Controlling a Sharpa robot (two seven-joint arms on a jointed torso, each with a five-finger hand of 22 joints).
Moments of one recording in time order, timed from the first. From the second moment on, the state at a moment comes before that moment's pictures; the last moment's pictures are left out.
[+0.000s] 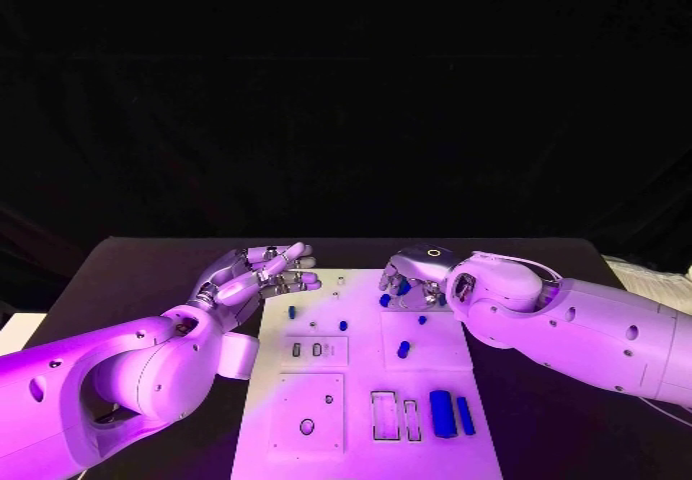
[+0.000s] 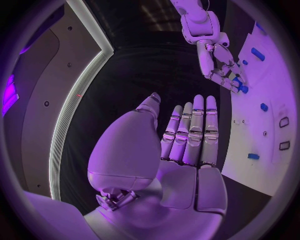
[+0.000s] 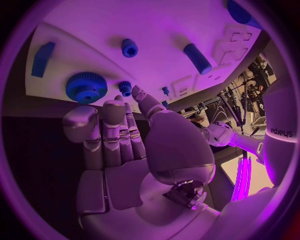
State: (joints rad) left arm 1.21 -1.01 -0.01 1.86 0.06 -0.40 0.43; left_hand 1.38 -0.08 0.10 0.22 0.17 0.95 0.23 0.10 0.07 1.03 0.17 0.09 0.07 1.10 0.13 0.18 0.15 0.17 0.91 0.23 0.28 0.11; right arm 1.23 -0.74 0.02 1.45 -1.75 -0.17 -0.09; right_hand 1.24 -0.04 0.25 -0.21 0.16 1.09 0.13 0.07 0.07 1.21 0.07 0.06 0.07 1.46 -0.03 0.91 0.76 0.13 1.40 0.07 1.12 0.86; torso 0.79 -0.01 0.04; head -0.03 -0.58
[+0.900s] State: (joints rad) left arm 1.21 -1.02 -0.01 1.87 0.07 -0.40 0.42; left_hand 1.38 -0.08 0.10 0.22 0.17 0.95 0.23 0.10 0.07 1.03 0.18 0.08 0.07 1.10 0.13 0.18 0.15 0.17 0.91 0.24 0.28 0.10; right arm 1.23 -0.71 0.02 1.42 -1.77 -0.14 -0.10; right_hand 1.26 -0.02 0.38 -0.14 0.12 1.15 0.12 0.07 0.08 1.25 0.06 0.06 0.07 1.46 -0.03 1.01 0.85 0.12 1.38 0.08 1.23 0.98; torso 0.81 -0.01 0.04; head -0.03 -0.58
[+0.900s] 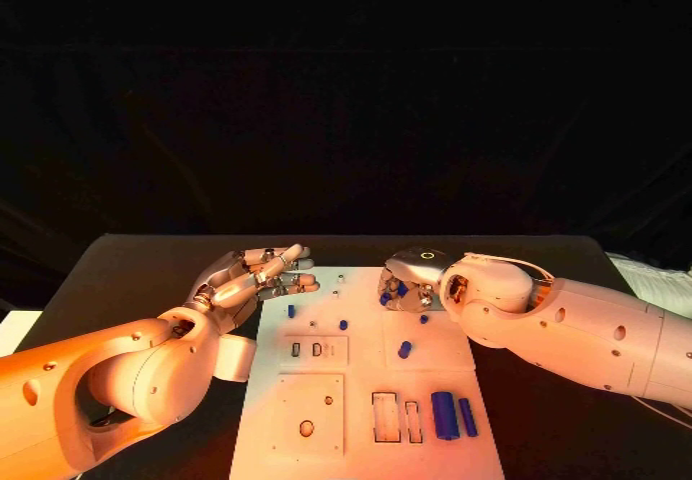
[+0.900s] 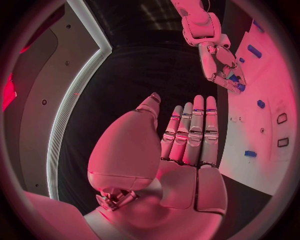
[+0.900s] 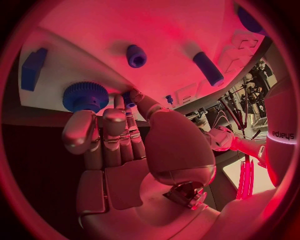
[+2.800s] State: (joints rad) left arm 1.21 -1.02 -0.01 1.87 0.08 -0.39 0.42; left_hand 1.38 -0.07 0.10 0.22 0.17 0.94 0.24 0.09 0.07 1.03 0.18 0.08 0.07 1.10 0.13 0.17 0.16 0.17 0.91 0.24 0.27 0.10; right arm 1.24 -0.50 0.04 1.24 -1.73 -0.34 -0.10; right_hand 1.27 -0.05 0.46 -0.08 0.09 1.16 0.13 0.07 0.08 1.27 0.05 0.06 0.07 1.47 -0.03 1.04 0.87 0.12 1.37 0.07 1.26 1.02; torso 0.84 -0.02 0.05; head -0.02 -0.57
